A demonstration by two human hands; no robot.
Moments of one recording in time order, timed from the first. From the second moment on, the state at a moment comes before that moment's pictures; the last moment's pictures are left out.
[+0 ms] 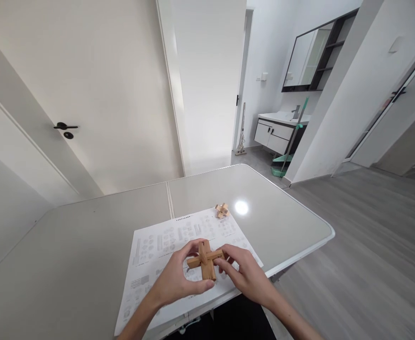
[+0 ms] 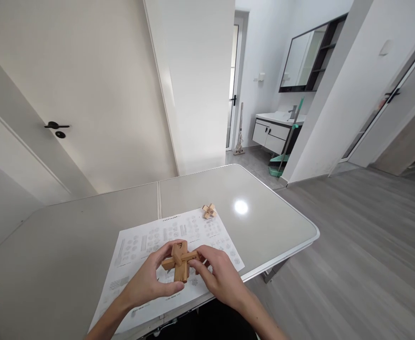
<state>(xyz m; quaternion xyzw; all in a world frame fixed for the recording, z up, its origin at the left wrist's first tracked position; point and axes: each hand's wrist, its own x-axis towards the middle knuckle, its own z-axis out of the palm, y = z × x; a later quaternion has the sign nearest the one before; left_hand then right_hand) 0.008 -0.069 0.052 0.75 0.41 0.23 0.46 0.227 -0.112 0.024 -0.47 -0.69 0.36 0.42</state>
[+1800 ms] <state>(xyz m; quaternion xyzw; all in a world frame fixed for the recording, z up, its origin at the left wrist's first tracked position) 0.101 0.083 -0.017 0.74 0.53 0.25 0.32 0.285 -0.075 -0.060 -0.63 -0.57 0.25 0.46</state>
